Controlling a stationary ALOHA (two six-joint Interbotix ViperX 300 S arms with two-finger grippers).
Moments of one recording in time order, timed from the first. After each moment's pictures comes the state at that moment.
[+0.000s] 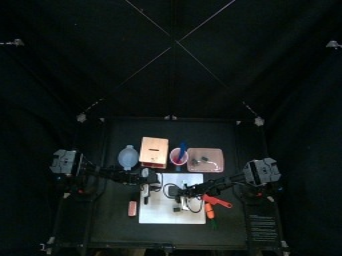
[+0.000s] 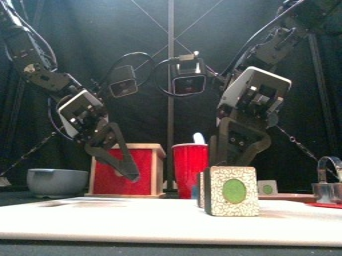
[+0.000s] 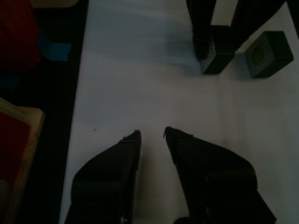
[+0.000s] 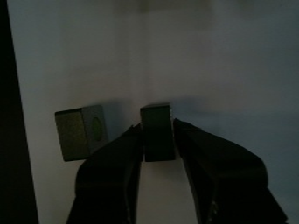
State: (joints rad) left arm -0.03 0.06 0.89 -0.09 -0.28 0.00; right arm 0.15 0.17 0.56 0.01 0.27 0.23
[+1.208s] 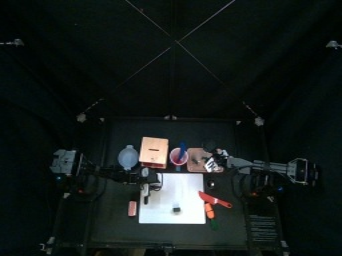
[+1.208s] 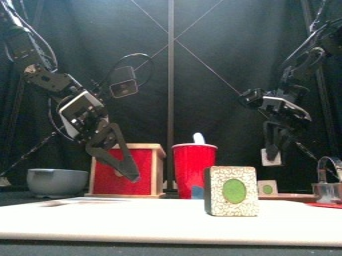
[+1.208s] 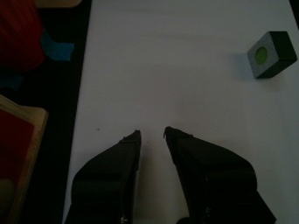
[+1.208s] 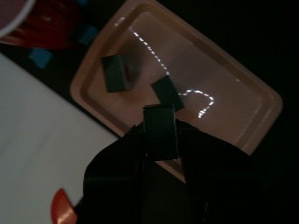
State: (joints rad) left arm -0.02 0.06 0.89 -0.09 -0.28 0.00; right arm -0.35 -0.42 0.94 -0.36 0.58 0.85
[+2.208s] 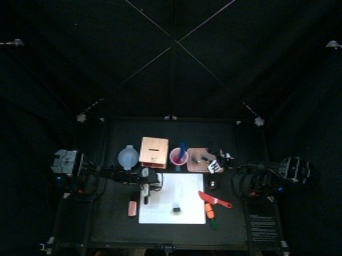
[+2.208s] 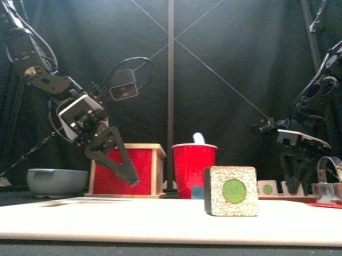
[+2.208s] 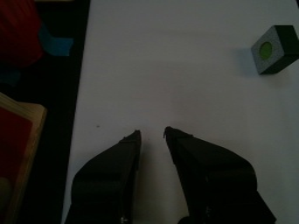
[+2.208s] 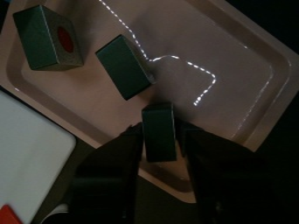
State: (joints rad) left arm -0.02 0.08 0.89 -0.08 -0.28 0.00; right arm -0.44 -0.29 1.09 -0.35 0.36 0.85
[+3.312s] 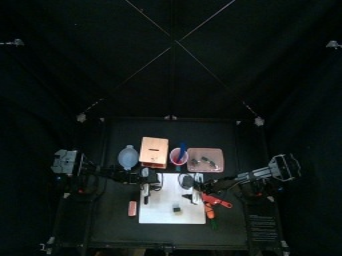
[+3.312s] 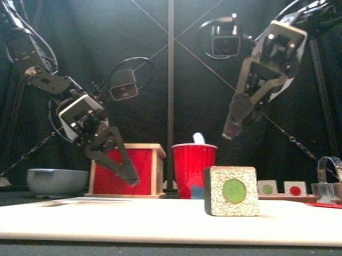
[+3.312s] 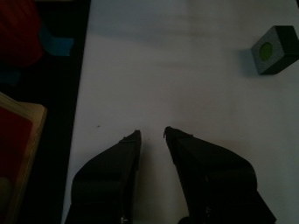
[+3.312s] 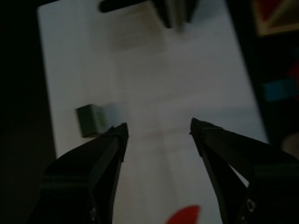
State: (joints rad) left arm -0.02 0.08 0.89 -0.08 -0.28 0.00; right arm 0.21 -0.14 0.73 -0.51 0.24 0.85
